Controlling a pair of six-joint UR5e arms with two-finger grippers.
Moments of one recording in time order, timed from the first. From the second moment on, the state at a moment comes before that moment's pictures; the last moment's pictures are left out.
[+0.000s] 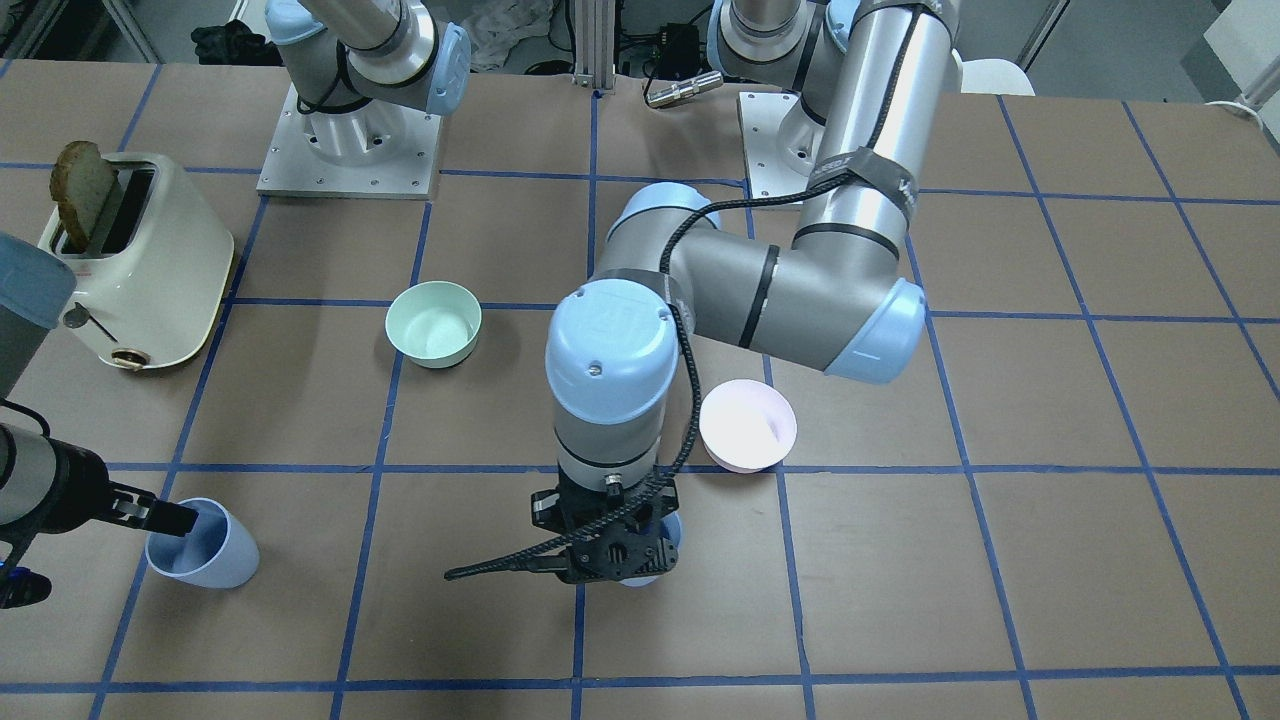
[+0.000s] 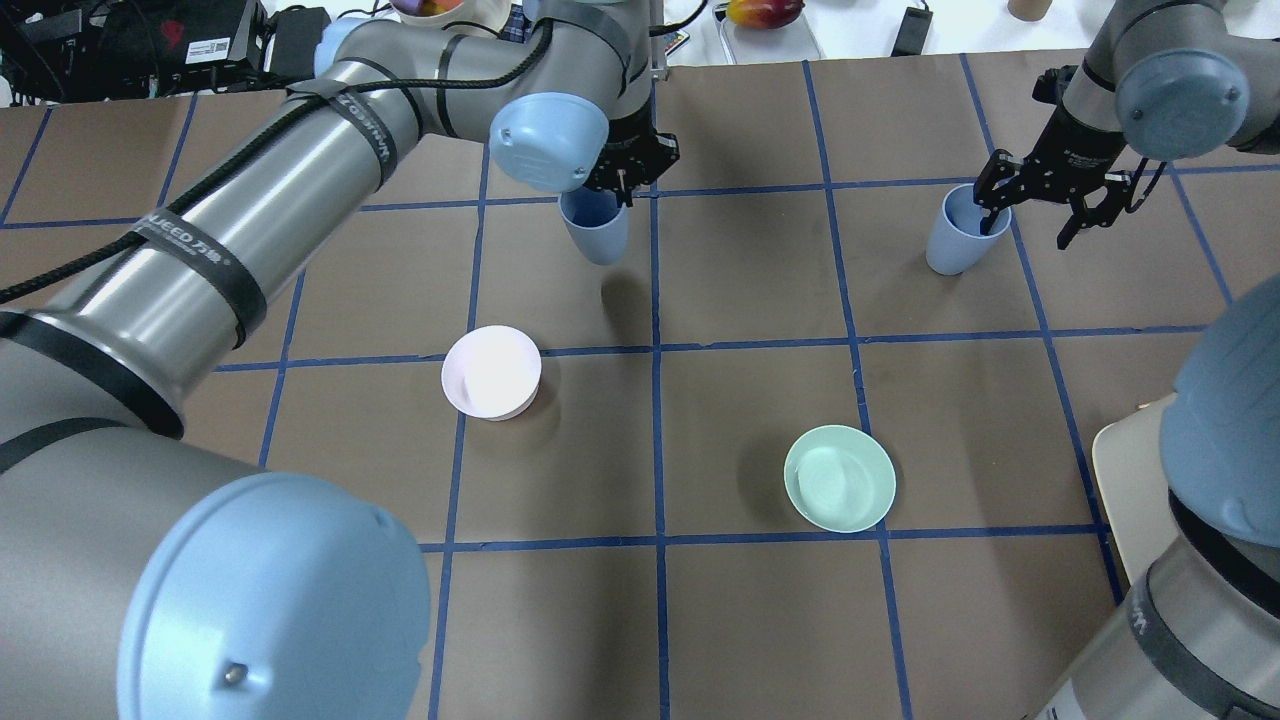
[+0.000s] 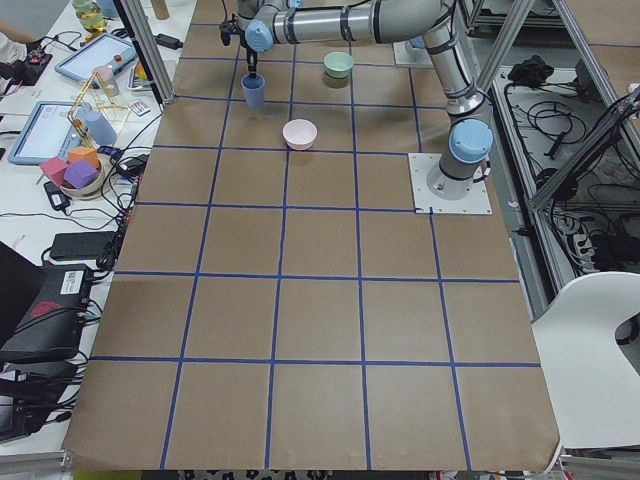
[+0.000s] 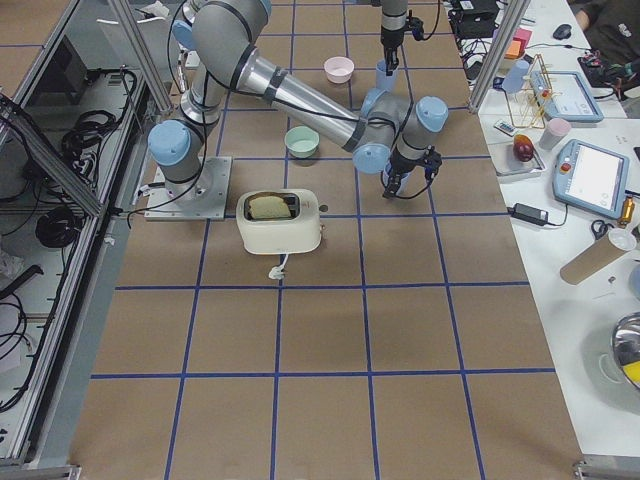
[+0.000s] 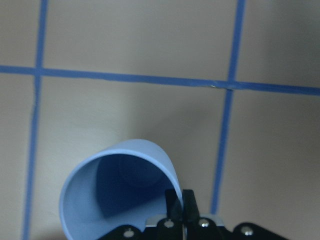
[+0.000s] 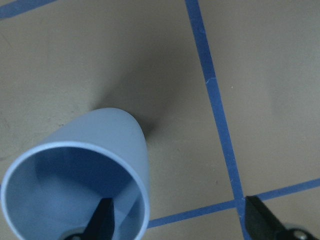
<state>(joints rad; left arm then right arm) -1.91 -2.22 -1.22 -1.19 1.60 -0.47 1.26 -1.04 1.46 -1.83 -1.57 -0.02</state>
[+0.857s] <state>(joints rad) -1.93 -2.12 -1.18 -1.39 1.53 -0.51 1.26 -1.03 1.46 -1.81 -1.56 -0.04</state>
